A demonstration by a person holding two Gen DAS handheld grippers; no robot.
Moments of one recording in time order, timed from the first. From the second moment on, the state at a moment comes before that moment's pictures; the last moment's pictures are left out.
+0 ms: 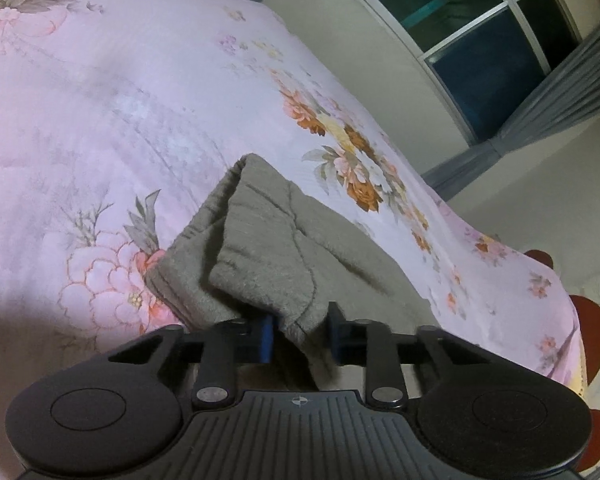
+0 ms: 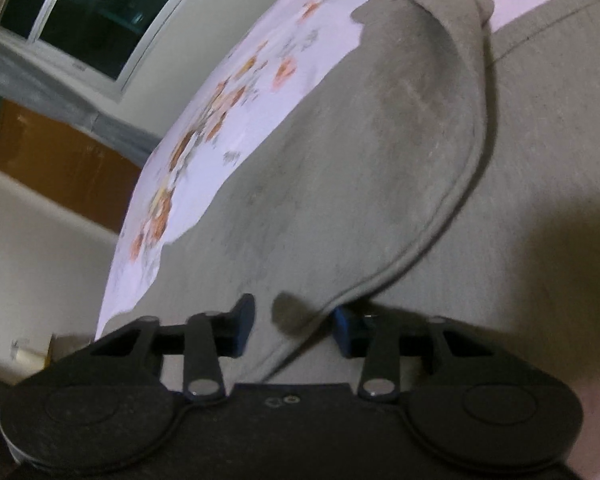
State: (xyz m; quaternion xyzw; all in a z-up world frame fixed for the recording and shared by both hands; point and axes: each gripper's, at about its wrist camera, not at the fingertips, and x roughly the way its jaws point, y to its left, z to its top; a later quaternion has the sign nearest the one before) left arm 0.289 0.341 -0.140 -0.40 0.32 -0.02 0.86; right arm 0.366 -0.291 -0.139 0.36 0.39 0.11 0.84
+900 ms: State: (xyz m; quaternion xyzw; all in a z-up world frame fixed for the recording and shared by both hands) left arm 0.286 0.318 -0.105 -0.24 0.35 0.02 0.91; right arm 0.276 -0.290 -0.111 0.25 0.35 0.09 0.90
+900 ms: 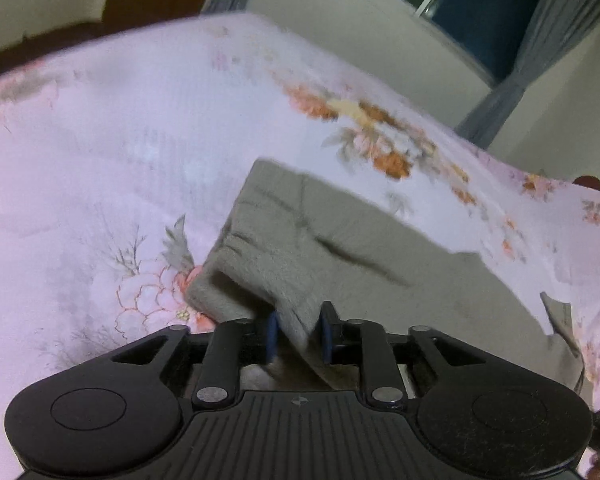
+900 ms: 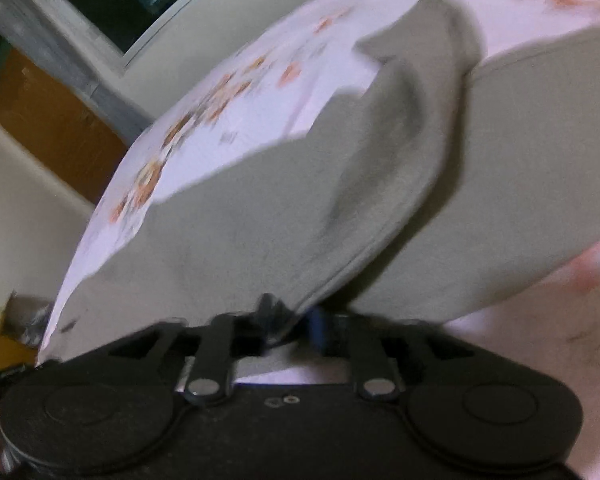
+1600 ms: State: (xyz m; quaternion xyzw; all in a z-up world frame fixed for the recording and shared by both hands) left arm 0.298 0.293 -0.139 -0.24 0.41 0.07 0.87; right arm 0.269 -0.369 -0.084 0.25 0.34 -0.03 0.91
